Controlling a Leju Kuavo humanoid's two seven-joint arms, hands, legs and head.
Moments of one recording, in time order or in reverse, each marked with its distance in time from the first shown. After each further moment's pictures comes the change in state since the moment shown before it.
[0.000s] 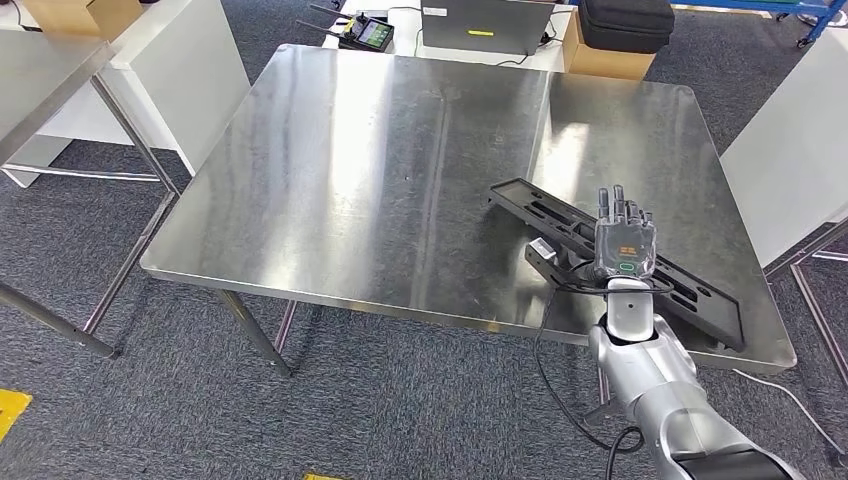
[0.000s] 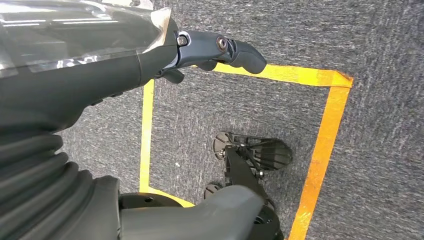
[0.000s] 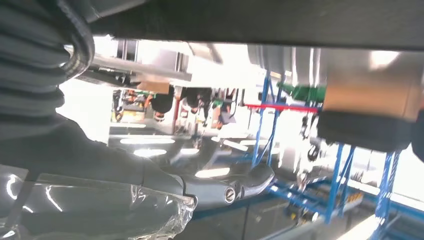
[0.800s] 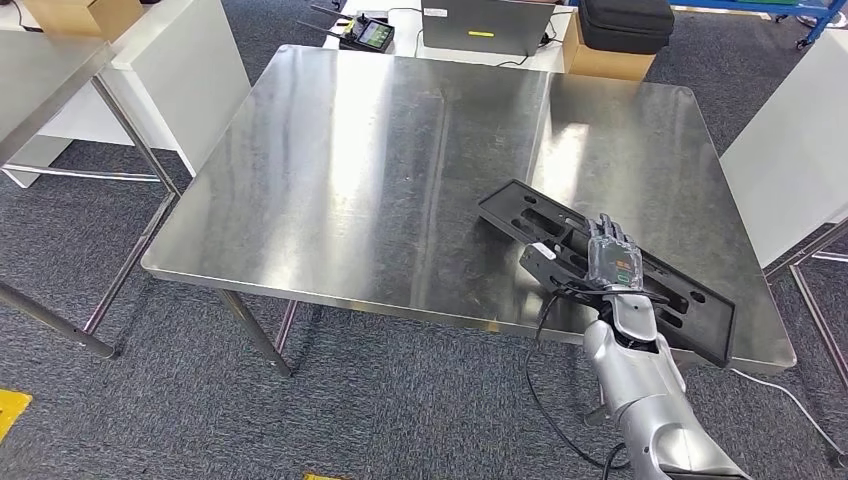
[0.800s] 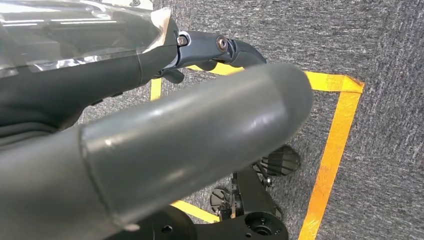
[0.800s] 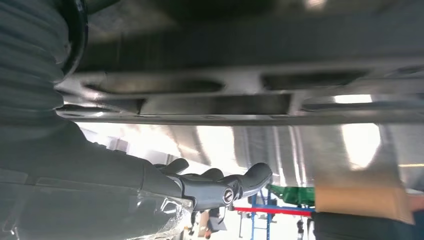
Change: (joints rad) left arm 0.003 0.012 0.001 0.000 -0.008 0.000 0.025; right arm 0.065 0.092 -0.237 -0.114 -0.221 0.303 -0.223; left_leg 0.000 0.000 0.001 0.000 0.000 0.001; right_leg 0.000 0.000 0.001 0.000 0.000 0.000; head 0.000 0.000
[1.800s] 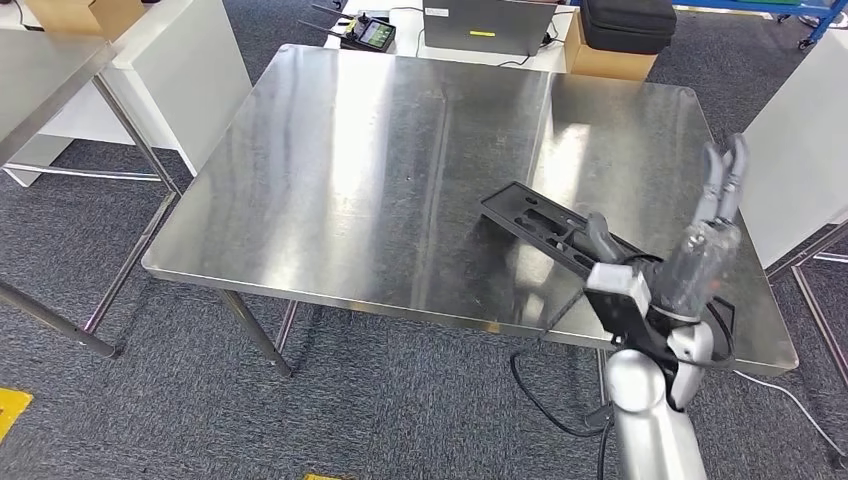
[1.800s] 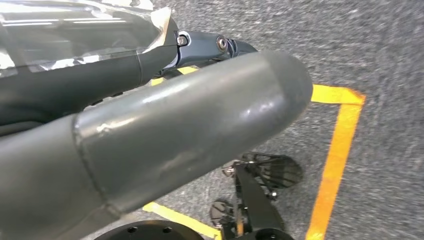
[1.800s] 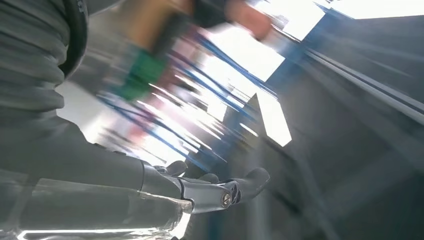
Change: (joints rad) left arm 0.041 0.007 0.004 0.000 -0.011 0.022 -0.078; right arm 0.389 0.076 0.072 -0.991 -0.564 -0.396 -0.481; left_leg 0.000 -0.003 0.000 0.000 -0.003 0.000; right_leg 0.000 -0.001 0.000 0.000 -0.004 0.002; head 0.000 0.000
